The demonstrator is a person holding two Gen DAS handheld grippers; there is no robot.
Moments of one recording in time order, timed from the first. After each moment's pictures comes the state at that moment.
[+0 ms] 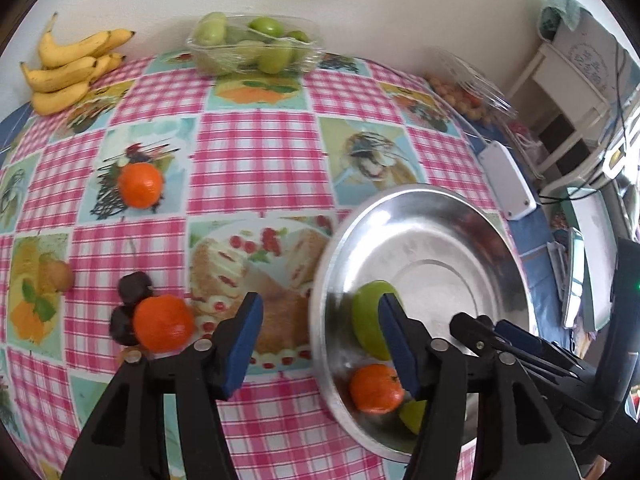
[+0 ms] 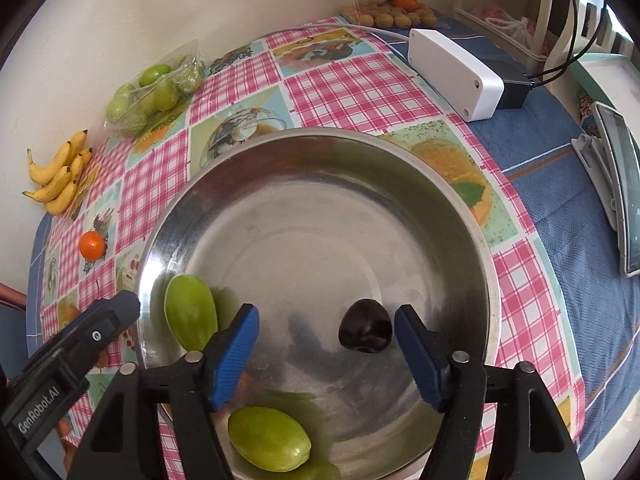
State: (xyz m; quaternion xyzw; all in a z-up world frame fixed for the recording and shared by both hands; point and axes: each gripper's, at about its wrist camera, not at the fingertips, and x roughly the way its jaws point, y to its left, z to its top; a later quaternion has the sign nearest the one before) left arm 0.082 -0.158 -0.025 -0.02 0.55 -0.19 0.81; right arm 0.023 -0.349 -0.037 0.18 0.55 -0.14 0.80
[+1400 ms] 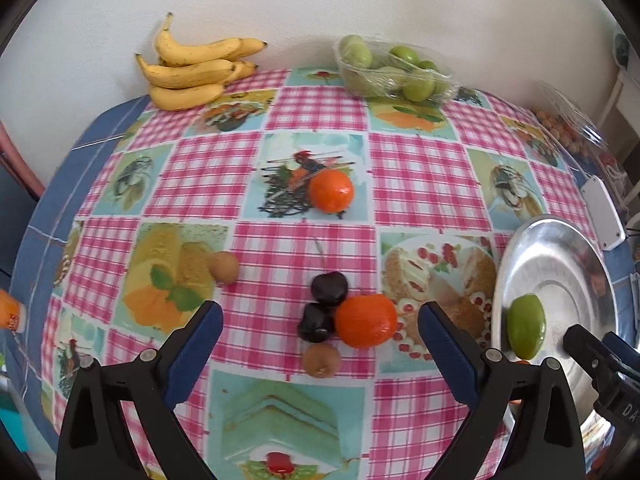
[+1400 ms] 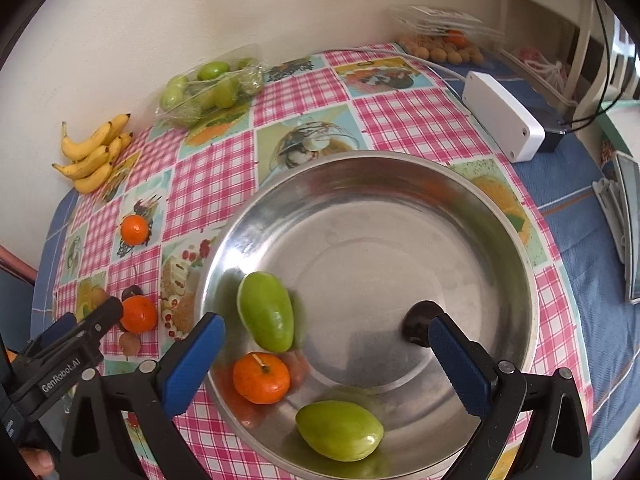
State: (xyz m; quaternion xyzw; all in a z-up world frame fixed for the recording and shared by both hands) left arm 0.081 -0.072 -0.014 0.03 0.51 -0.02 0.86; right arm 0.029 -0.299 -0.007 0.13 0.52 -0.09 0.84
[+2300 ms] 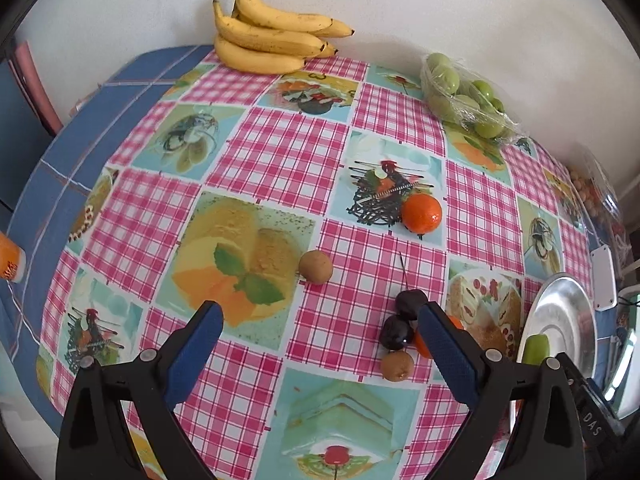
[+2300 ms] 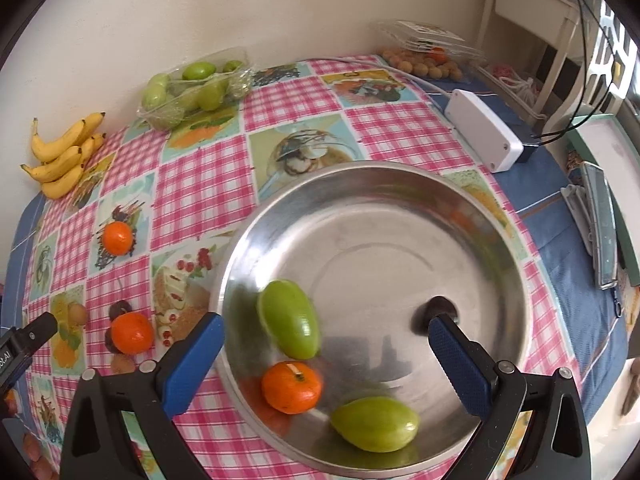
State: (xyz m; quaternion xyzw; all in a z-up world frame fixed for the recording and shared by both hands) left arm 0.099 0.010 -0.006 -0.08 0.55 0.02 0.83; right arm 0.044 -0.261 -0.002 0.11 0.53 -0.16 0.83
